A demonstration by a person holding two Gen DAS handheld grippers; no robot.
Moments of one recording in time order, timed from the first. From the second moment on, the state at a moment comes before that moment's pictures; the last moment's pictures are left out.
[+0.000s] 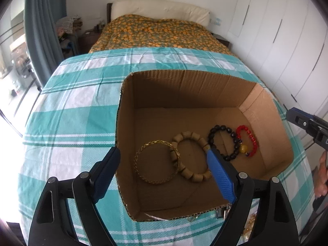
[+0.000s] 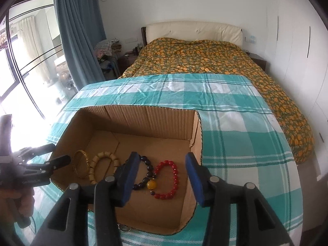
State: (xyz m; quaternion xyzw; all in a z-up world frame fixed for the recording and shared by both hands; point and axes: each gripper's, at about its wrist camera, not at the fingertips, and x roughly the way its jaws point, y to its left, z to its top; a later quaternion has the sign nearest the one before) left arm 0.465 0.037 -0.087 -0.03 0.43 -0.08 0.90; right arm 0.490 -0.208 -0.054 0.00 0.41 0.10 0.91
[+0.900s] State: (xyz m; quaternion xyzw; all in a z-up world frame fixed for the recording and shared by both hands) left arm 0.225 0.088 -0.158 -0.04 0.44 0.01 0.90; right arm 0.207 -0.248 -0.145 -0.02 0.41 0.03 0.91
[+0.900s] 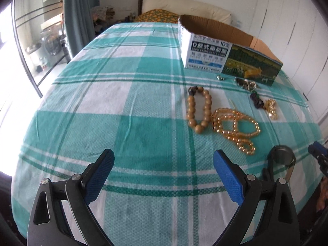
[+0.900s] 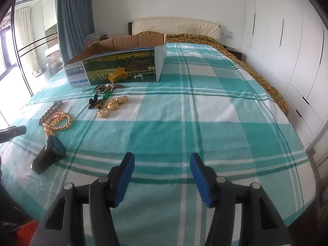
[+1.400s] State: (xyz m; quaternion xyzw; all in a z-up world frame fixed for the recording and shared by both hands) left arm 0.225 0.077 -0.176 -0.01 0.45 0.01 0.89; right arm 0.202 -0.238 -0.163 -0.04 0.42 0.03 0.91
